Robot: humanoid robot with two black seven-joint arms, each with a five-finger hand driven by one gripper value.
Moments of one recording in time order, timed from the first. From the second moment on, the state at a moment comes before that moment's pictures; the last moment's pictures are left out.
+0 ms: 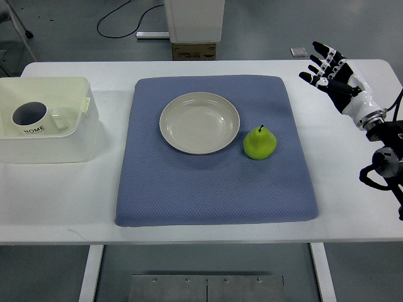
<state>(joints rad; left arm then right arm) -0.02 0.00 -0.11 -0.26 -0.02 0.06 -0.25 0.69 -0.33 0.84 0.80 -0.53 0.24 0.43</state>
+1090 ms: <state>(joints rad) -0.02 0.00 -0.11 -0.26 -0.02 0.06 -0.25 0.68 -0.35 0.43 0.85 -0.52 0.23 0.61</state>
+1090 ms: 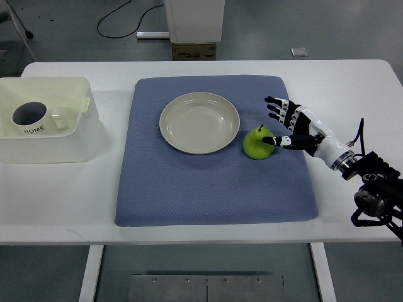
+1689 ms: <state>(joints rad) -0.02 0.00 -0.11 -0.26 -0.02 0.06 -0.25 0.65 -0.29 0.34 0.83 -0.53 0.12 0.61</state>
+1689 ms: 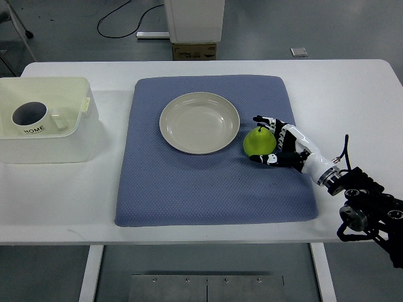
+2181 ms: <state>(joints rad) -0.02 0.00 -0.11 -0.26 -0.02 0.06 -0.25 0.65 -0.26 0.32 0.82 -0.53 0.05 0.61</state>
